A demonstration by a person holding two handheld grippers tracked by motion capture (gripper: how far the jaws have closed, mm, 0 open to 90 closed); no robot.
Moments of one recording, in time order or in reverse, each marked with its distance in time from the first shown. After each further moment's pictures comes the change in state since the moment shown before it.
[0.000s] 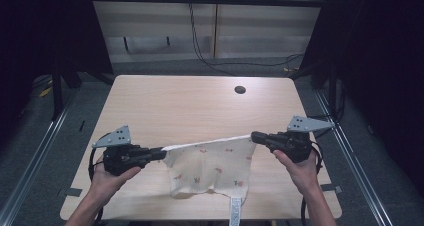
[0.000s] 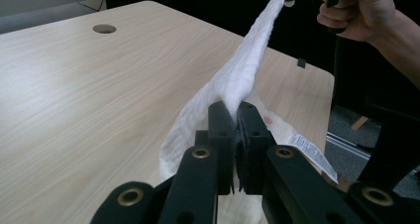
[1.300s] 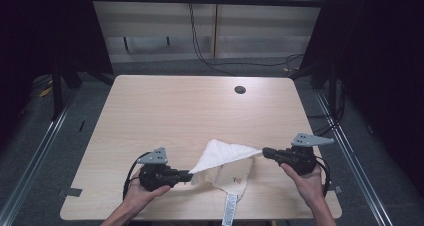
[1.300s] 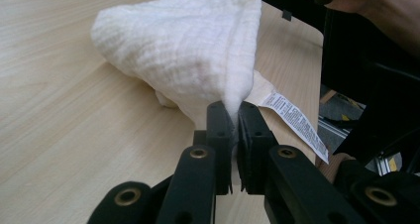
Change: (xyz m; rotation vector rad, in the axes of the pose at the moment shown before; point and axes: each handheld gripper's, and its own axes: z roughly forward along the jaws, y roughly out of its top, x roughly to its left) left arm -0.012 -0.059 0.085 0.126 -0.119 -0.079; right arm -0.030 -0.072 -0.005 0.121 -0.096 0.095
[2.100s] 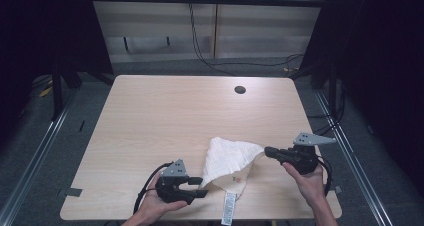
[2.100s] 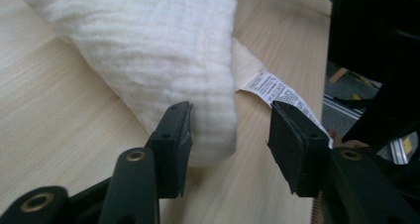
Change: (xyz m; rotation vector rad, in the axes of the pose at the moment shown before) left arm -0.025 -0.011 0.044 0.087 0.047 0.050; right arm -0.005 -0.001 -0.002 -0.001 -0.015 0.017
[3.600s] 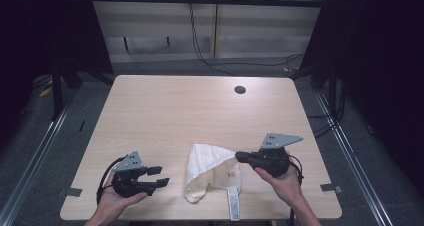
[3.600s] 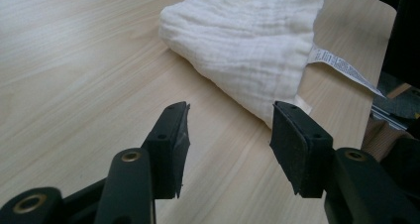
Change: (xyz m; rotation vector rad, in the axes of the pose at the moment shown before) left arm 0.028 -0.020 -0.094 -0.027 0.183 -0.052; right arm 0.060 0.032 0.037 0.046 0.126 -0.145
